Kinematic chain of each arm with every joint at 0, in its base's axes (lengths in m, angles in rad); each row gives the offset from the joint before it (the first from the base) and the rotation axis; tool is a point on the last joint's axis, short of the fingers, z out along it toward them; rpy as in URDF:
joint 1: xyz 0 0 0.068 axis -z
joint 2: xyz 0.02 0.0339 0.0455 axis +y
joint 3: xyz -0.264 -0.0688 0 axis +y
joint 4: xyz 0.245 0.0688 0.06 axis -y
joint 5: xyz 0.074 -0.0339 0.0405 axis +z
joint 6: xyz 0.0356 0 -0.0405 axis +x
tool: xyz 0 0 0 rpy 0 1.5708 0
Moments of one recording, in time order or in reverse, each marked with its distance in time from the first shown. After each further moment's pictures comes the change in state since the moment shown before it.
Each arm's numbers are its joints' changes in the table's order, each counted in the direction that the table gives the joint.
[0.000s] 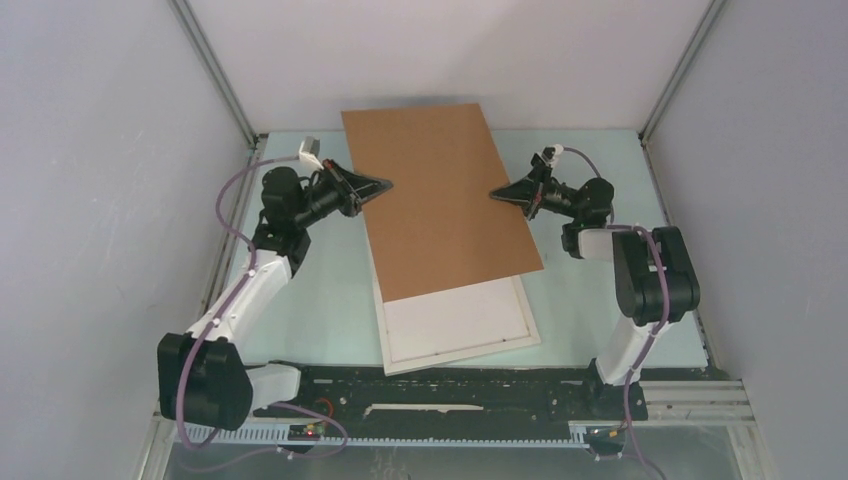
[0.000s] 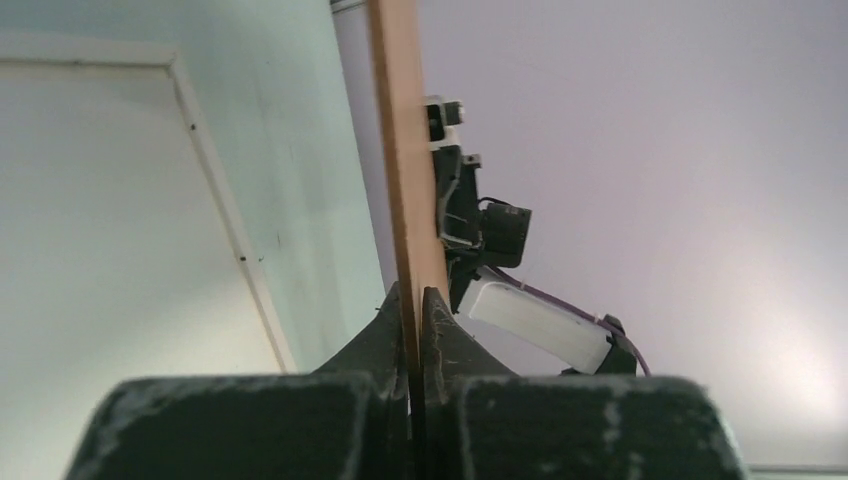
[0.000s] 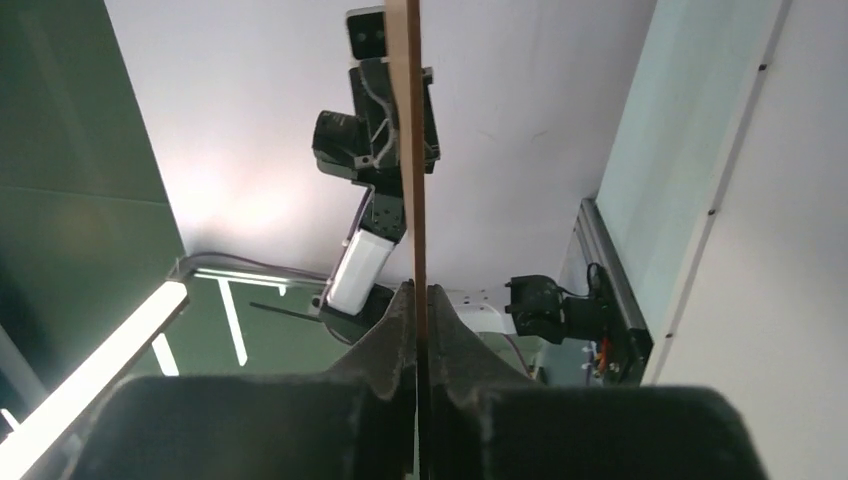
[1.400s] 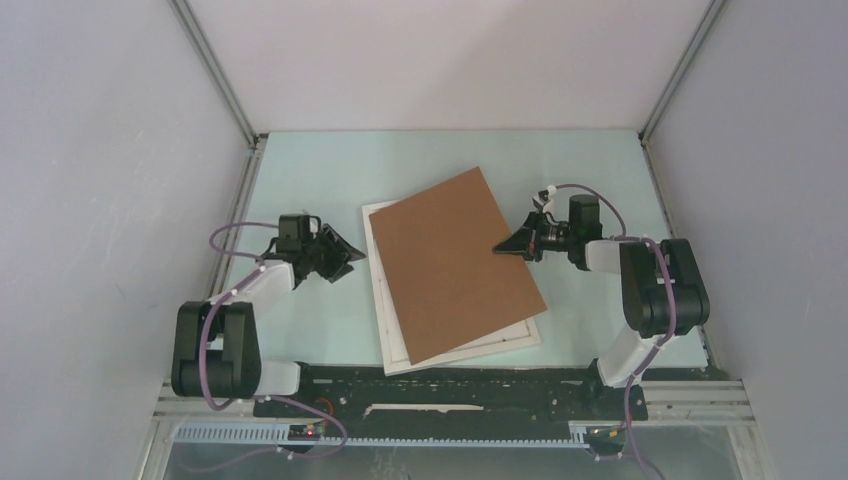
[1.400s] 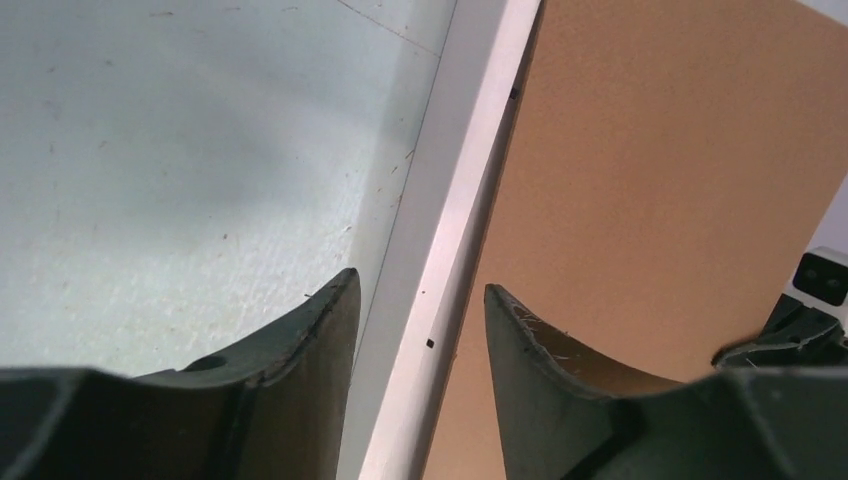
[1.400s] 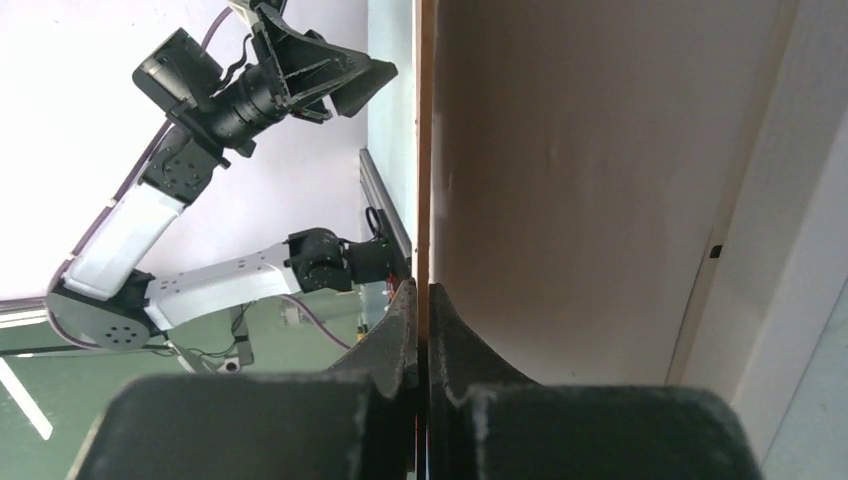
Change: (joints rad) left arm -0.130 0.127 0.256 -0.439 0.364 0.355; right arm 0.038 -0.095 0.128 -0.945 -0.016 -1.048
